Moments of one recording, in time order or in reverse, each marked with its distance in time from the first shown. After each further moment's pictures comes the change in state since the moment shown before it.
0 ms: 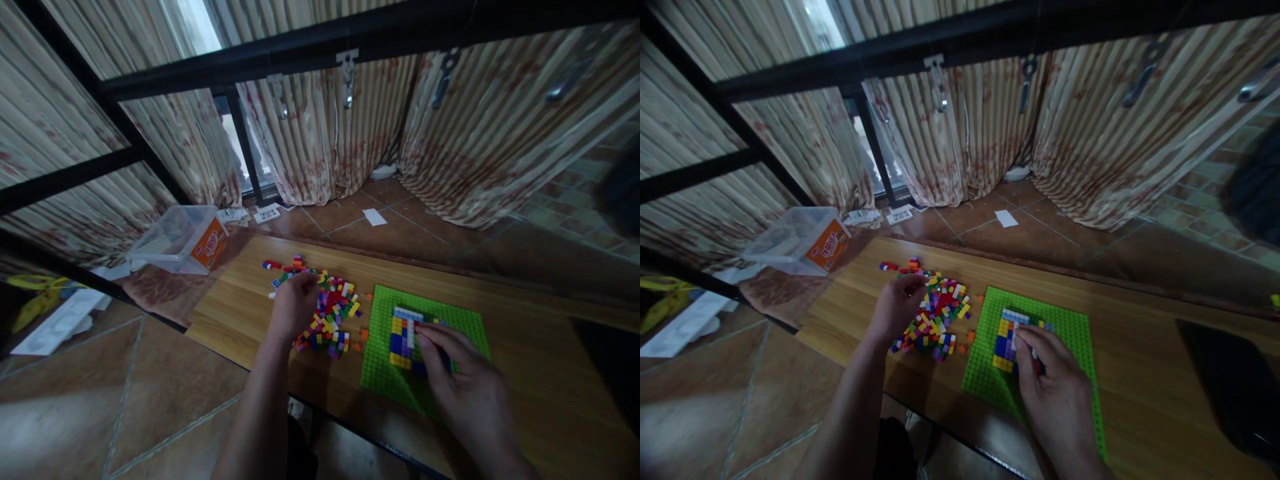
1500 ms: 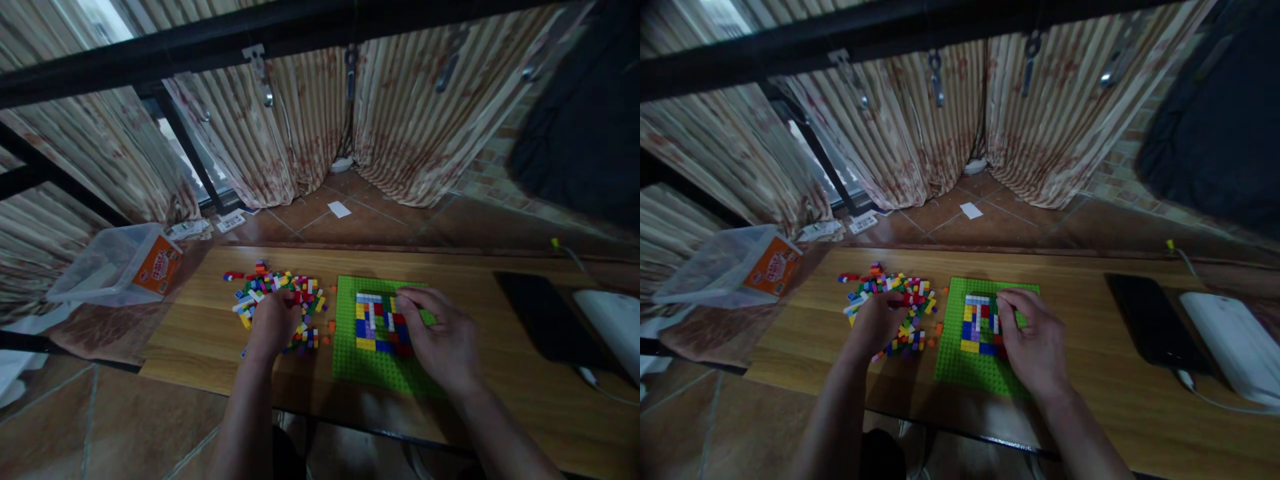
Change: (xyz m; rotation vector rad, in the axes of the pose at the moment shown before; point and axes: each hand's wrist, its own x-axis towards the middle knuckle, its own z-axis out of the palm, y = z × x) left_hand -0.007 0.020 0.016 0.324 -0.218 -0.105; right_hand 0.027 0.009 -0.020 0.026 0.114 0.085
